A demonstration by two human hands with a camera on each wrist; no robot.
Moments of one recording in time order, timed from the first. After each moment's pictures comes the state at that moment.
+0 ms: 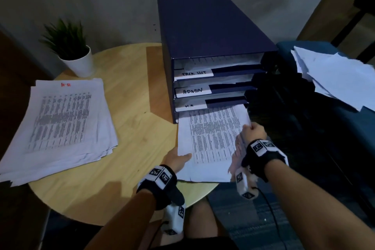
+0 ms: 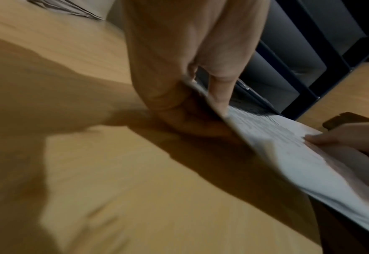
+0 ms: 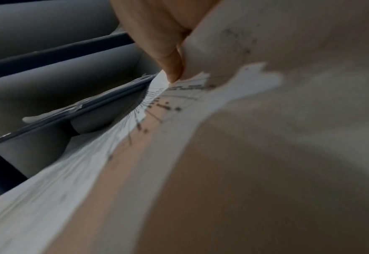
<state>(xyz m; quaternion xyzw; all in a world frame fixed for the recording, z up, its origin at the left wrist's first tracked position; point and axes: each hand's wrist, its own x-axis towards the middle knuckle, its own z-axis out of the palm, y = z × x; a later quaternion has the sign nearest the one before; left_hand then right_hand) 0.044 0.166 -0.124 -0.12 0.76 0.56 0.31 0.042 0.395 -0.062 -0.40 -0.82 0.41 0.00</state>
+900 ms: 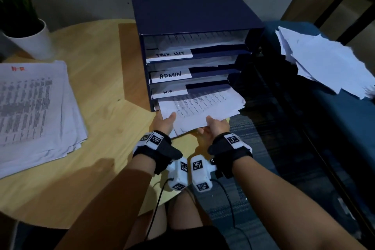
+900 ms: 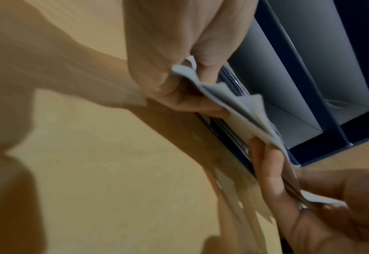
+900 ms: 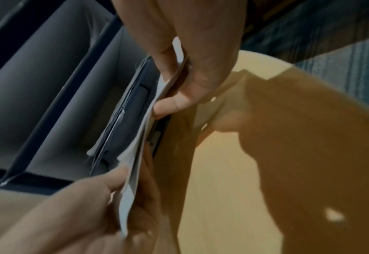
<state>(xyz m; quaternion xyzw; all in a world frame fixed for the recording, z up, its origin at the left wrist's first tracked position) -0.013 0.219 -0.114 -0.21 0.71 0.63 0.22 0.039 0.351 -0.079 -0.47 -0.46 0.75 0.01</state>
